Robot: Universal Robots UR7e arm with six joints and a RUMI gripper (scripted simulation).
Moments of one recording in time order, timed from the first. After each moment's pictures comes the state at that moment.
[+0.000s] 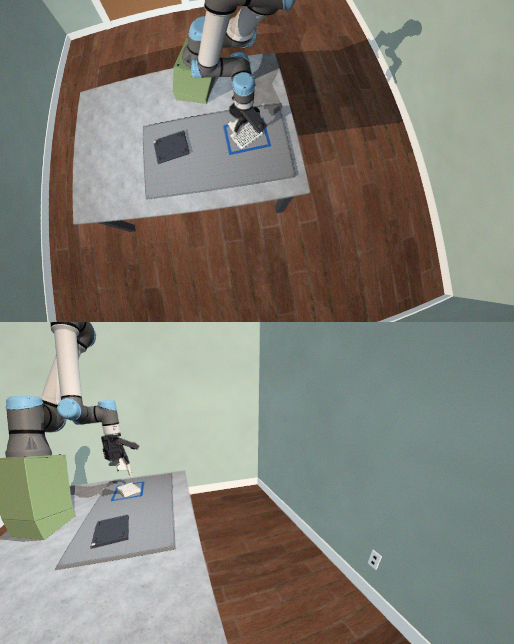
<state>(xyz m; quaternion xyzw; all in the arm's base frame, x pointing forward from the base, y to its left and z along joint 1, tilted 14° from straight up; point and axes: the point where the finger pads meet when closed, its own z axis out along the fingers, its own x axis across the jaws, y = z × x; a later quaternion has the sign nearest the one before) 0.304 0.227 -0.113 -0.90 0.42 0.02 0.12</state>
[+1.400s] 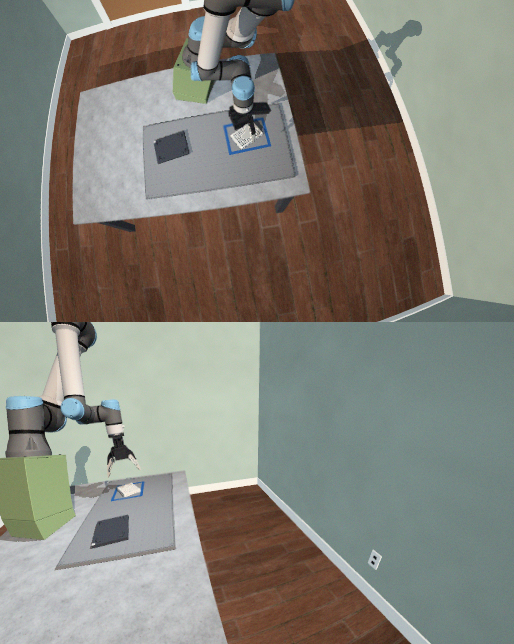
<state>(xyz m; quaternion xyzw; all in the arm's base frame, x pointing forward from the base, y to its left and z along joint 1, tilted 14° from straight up) 0.305 0.226 -0.113 -0.98 -0.15 -0.06 0.10</state>
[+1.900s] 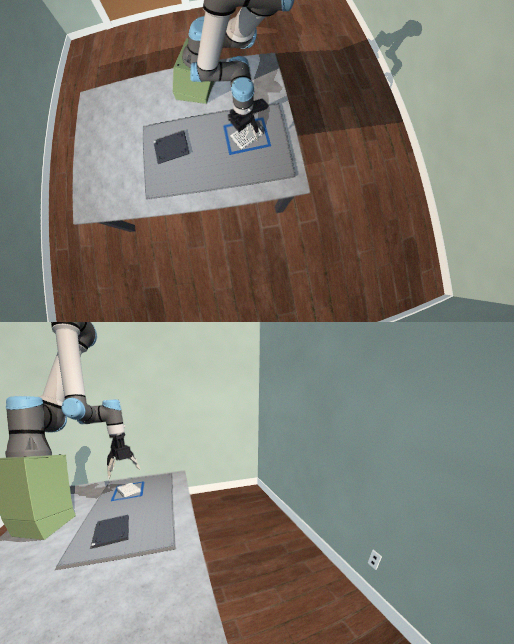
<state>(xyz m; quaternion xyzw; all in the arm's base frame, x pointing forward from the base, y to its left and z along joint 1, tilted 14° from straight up) 0.304 0.227 -0.113 -0.95 -0.28 -0.07 0.10</state>
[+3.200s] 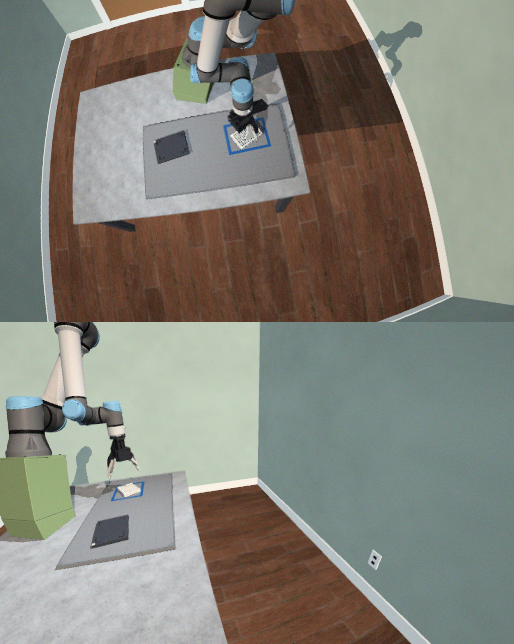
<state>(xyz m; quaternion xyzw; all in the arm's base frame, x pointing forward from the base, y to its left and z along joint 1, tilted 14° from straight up) 0.304 0.227 -0.119 -0.95 -0.28 -0.06 0.10</state>
